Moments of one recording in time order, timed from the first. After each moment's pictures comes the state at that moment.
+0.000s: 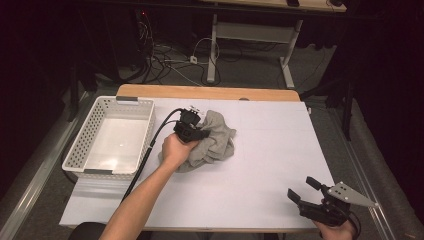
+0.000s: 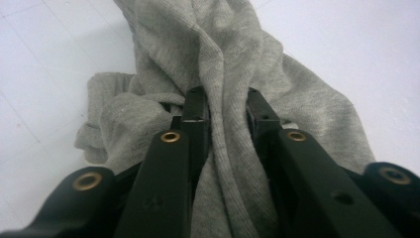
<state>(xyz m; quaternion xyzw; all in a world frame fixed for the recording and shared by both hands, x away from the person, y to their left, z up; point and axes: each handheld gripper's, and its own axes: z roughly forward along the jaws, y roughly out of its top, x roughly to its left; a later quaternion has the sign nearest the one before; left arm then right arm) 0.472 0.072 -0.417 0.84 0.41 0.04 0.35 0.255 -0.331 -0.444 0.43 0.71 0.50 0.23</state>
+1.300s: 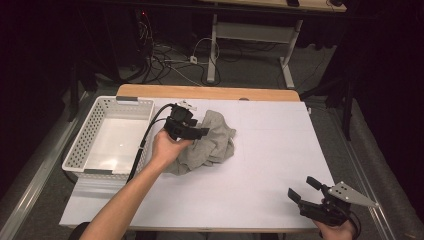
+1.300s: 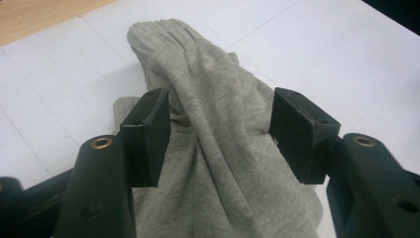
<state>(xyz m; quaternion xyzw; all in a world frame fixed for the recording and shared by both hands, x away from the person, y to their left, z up) 0.443 0.093 -0.375 0.83 0.38 0.08 0.39 0.255 -0.332 -0.444 0.44 0.71 0.51 0.23</state>
